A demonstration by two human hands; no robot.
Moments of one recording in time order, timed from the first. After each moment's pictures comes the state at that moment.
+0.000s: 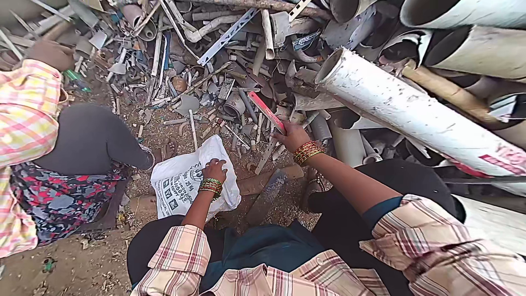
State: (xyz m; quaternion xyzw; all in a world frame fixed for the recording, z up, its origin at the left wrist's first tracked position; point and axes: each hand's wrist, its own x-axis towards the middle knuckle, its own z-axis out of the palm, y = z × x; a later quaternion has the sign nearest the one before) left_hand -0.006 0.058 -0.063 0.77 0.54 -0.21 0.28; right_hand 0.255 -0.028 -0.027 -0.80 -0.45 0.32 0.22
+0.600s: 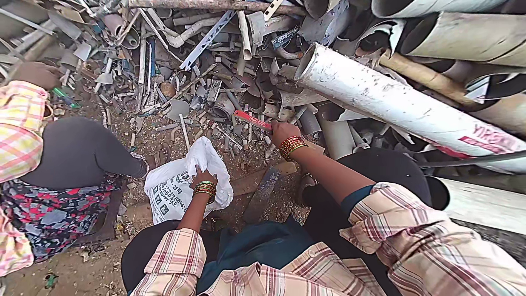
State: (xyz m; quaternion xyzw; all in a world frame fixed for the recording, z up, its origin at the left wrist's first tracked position) left_hand -0.003 0.042 -0.072 0.68 0.65 -0.28 0.20; right_hand 0.256 -0.026 -0.017 -0.85 -0.43 0.29 0.00
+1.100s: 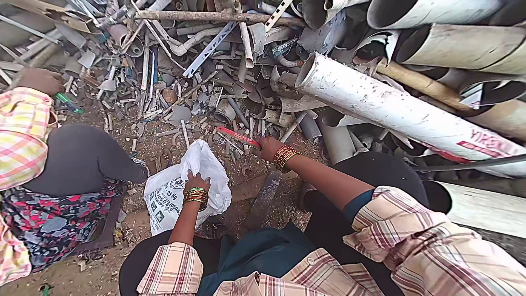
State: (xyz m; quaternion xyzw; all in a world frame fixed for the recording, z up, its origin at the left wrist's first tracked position) left_hand -0.021 0.055 -0.045 0.67 0.67 -0.23 0.22; right_hand 0.236 -0.016 -0.031 -0.74 -0.53 0.40 0.07
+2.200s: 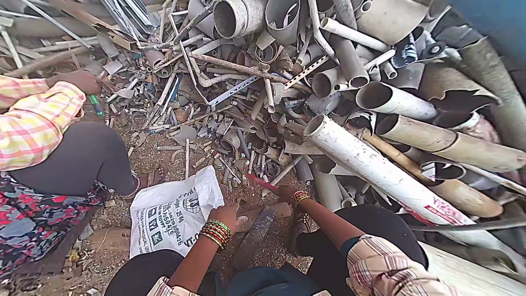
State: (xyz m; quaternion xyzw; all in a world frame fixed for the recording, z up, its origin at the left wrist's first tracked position) left_hand 0.005 0.012 0.022 0.79 0.41 -0.33 0.33; right_hand 0.267 -0.043 -0.097 -0.78 -0.45 0.42 -0.13
